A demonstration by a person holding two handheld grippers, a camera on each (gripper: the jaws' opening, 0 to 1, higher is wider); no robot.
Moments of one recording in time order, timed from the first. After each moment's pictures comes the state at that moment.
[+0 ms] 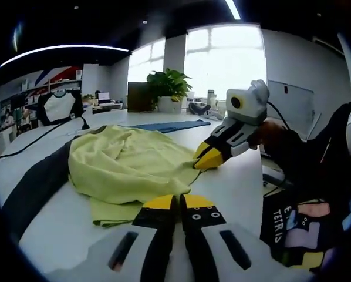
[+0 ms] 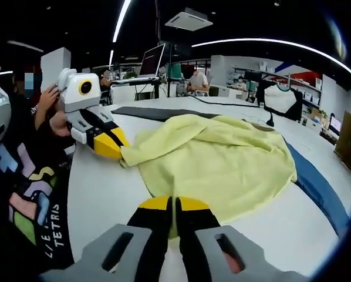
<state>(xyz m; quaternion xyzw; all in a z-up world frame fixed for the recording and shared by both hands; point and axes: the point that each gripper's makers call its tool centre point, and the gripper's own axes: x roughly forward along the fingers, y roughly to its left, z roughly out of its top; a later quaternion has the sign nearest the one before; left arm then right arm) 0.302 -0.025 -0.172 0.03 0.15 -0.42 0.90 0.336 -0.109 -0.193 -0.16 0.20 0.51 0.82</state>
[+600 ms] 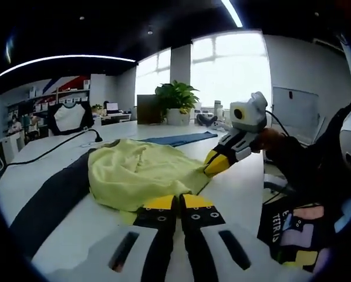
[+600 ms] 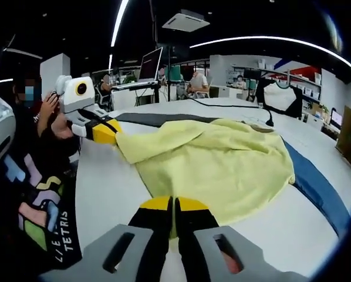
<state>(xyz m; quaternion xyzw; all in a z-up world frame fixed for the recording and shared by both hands) 0.299 0.002 -0.142 0.03 0.11 -0.39 0.91 0.337 -0.114 -0.174 -0.13 0.21 0.51 0.82</state>
